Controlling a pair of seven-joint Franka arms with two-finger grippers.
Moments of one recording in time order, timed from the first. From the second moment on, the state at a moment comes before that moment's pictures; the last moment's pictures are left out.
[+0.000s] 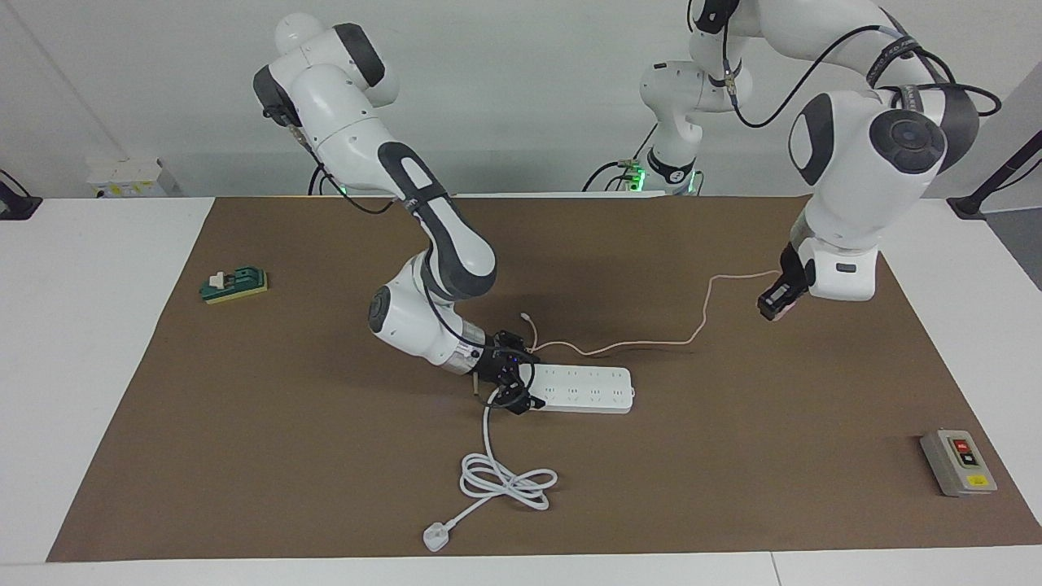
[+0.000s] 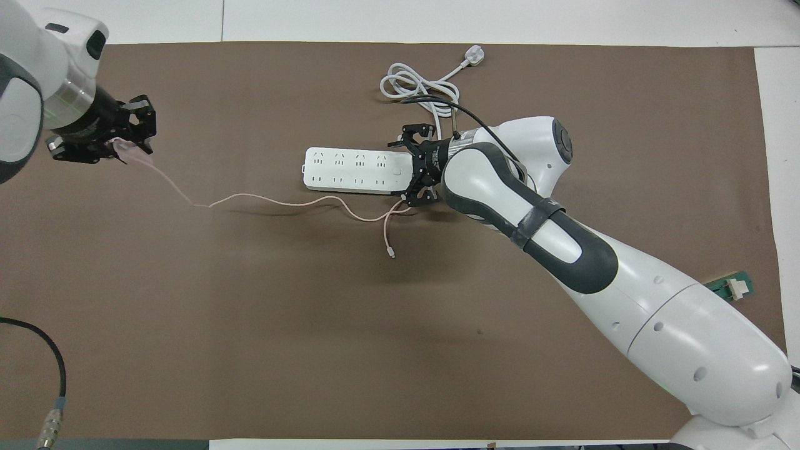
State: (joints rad) left arm -0.11 0.29 -0.02 -1.40 0.08 1.61 -0.51; right arm 0.08 0.70 0.41 -1.60 0.80 2.49 1.20
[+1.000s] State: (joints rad) left arm 0.38 0.01 -0.01 -2.04 -0.34 1.85 0.46; right arm -0.15 0.34 0.35 -1.69 0.29 2.16 0.53
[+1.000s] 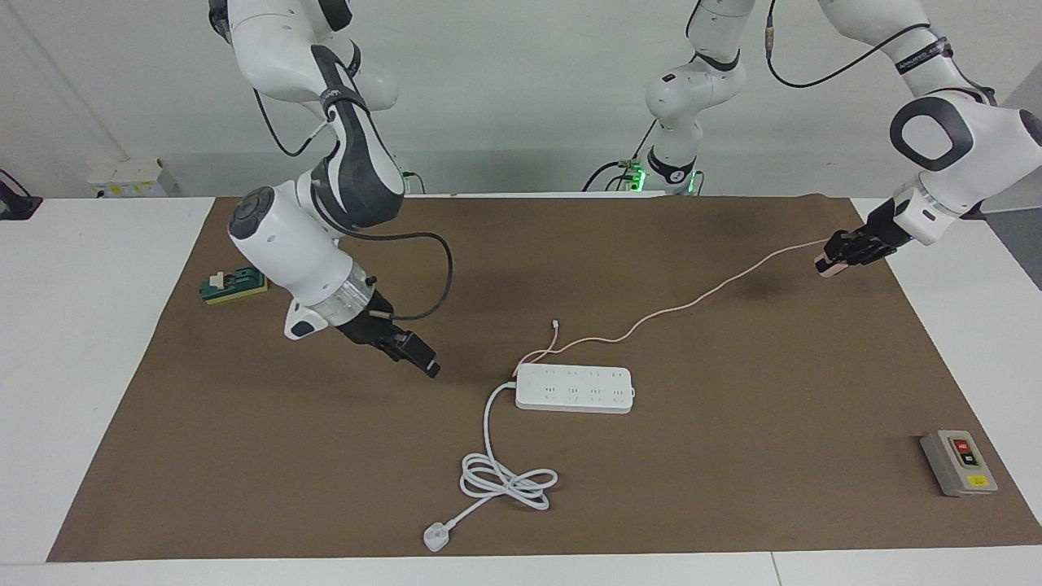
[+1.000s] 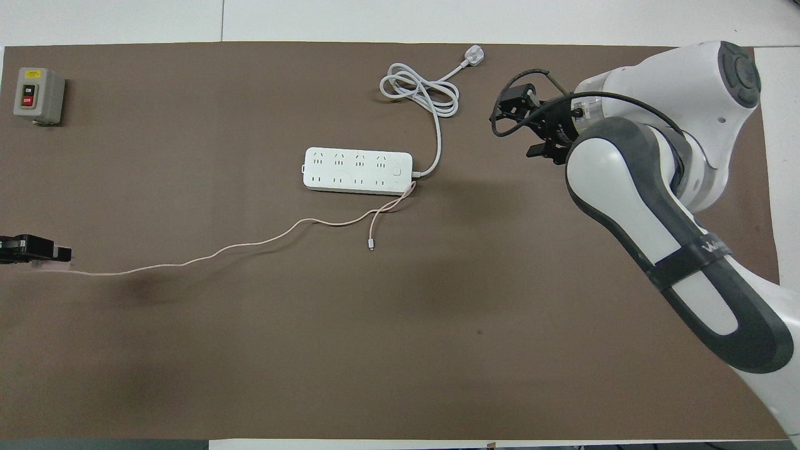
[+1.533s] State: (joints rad) left arm 0.35 -0.03 -0.04 -2.23 -0.66 2.01 0.48; right arm -0.20 0.13 0.33 -1.73 0.06 1.80 0.28
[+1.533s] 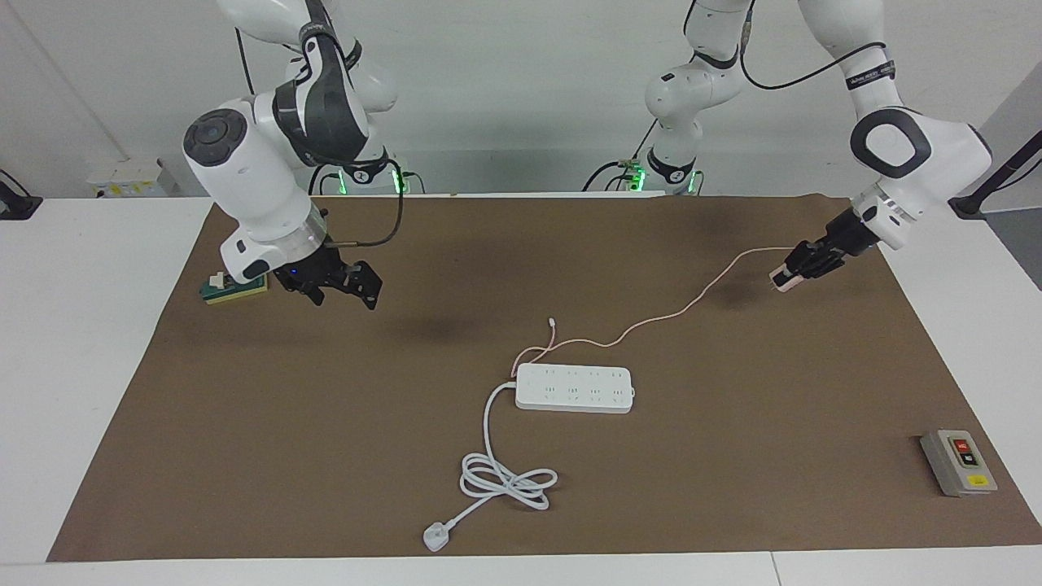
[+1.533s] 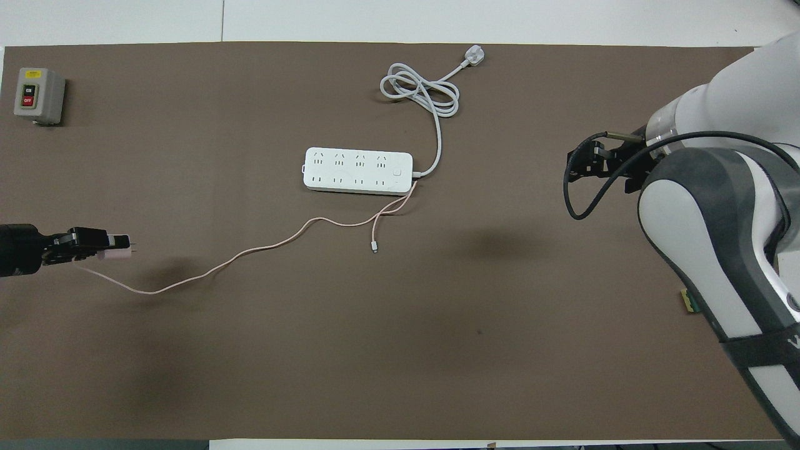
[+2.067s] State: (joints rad) left arm 0.38 0.06 -0.03 -2.27 -0.74 2.04 0.66; right arm 0.02 0.06 0.04 -1.74 0.05 1.66 0.22
